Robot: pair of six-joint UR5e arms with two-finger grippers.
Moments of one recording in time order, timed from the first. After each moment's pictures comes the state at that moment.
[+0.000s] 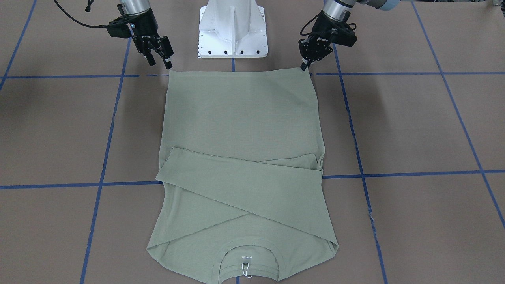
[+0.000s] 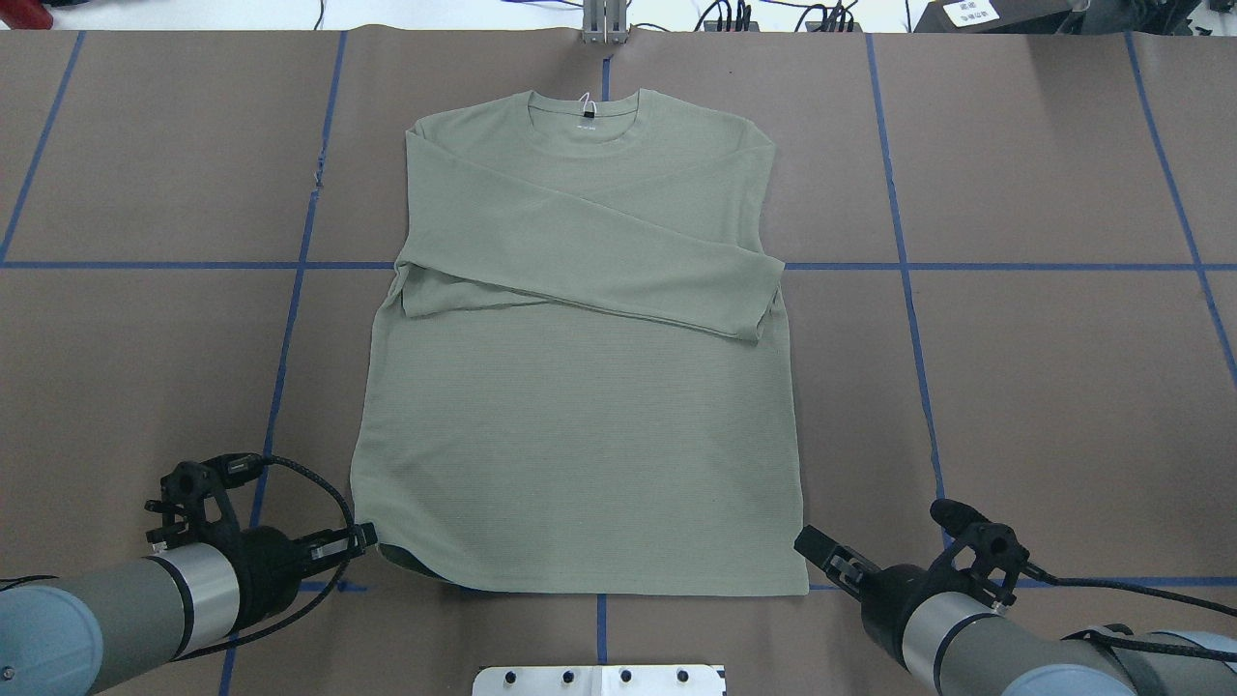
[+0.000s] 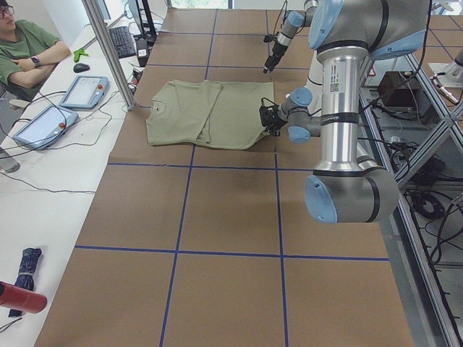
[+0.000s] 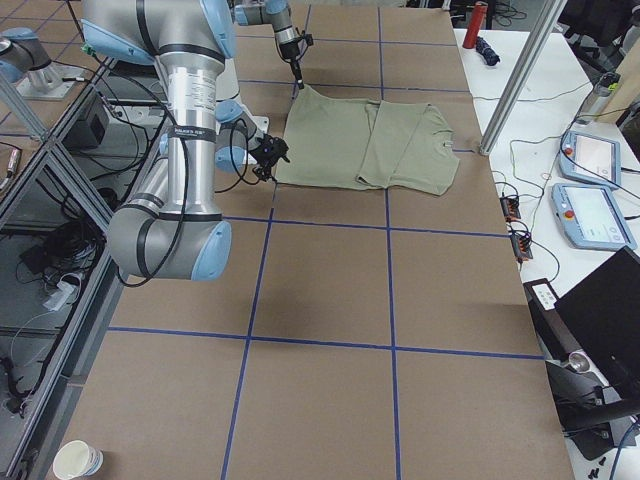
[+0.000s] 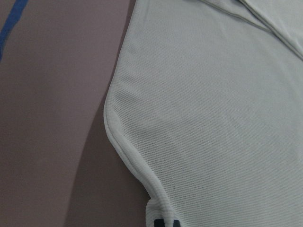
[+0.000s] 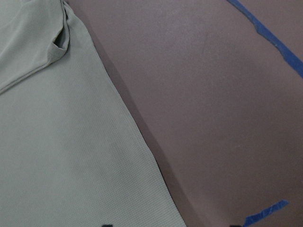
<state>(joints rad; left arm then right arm) -0.12 -1.48 -2.16 -2.25 -1.34 -1.72 -0.04 -1.66 2.19 -1.17 1.12 2.16</state>
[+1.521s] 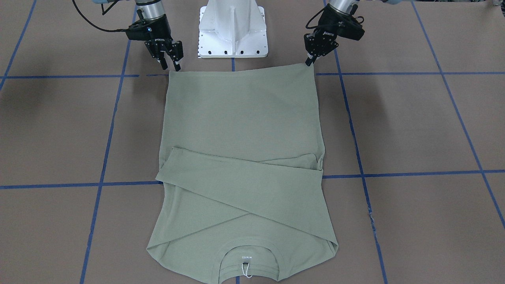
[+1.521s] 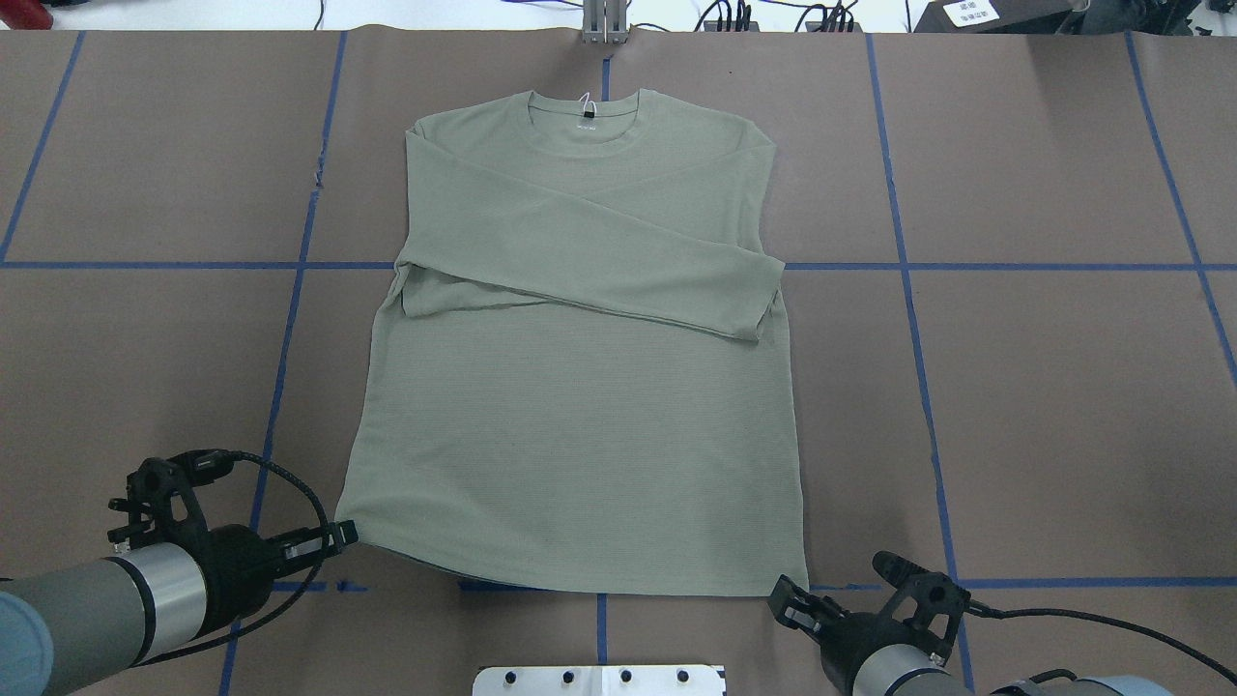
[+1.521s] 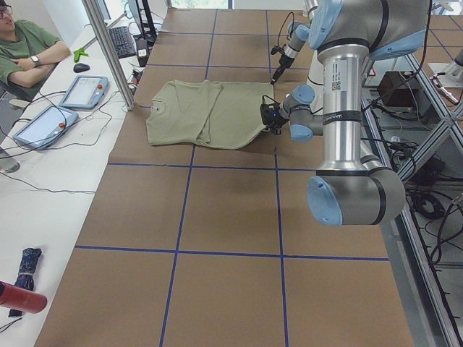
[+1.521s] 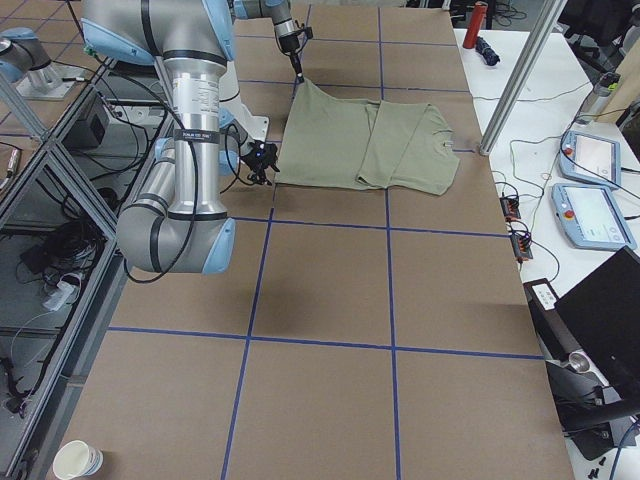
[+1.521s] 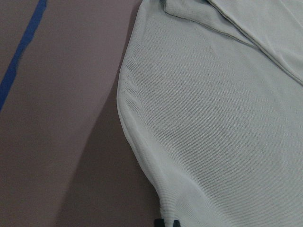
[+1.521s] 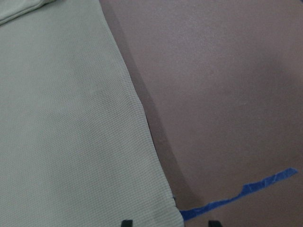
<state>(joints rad) -0.13 -1.43 -2.21 -2.24 -1.34 -1.72 -0.11 -1.58 2.09 -1.20 1.06 2.08</state>
